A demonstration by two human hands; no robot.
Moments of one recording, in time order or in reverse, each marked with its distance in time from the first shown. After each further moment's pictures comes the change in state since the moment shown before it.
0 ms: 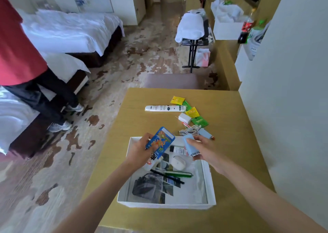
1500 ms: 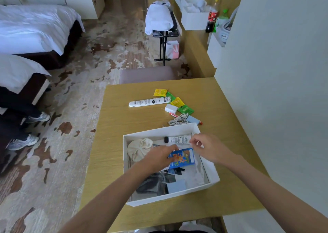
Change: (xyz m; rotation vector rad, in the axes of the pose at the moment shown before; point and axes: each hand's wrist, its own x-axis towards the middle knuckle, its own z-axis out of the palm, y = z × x) left_hand 0.011 -0.015 0.060 0.449 -0.470 0.516; right_hand -0.031 0.033 0.000 -0.920 0.170 -0.273
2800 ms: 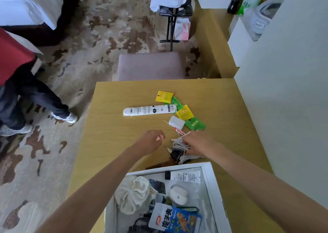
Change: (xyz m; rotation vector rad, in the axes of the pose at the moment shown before) left_hand 0.148 -0.118 -0.056 -0.263 0.008 -0.273; right_hand 0.214 0.048 0.013 -0.712 -0.366 -0.177
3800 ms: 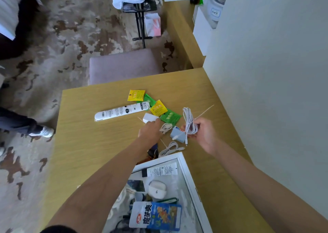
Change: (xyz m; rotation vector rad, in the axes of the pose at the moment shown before) left_hand 0.072 0.069 0.061 0.383 0.030 -0.030; right_hand -0.081 0.041 0.009 2.177 0.454 0.540
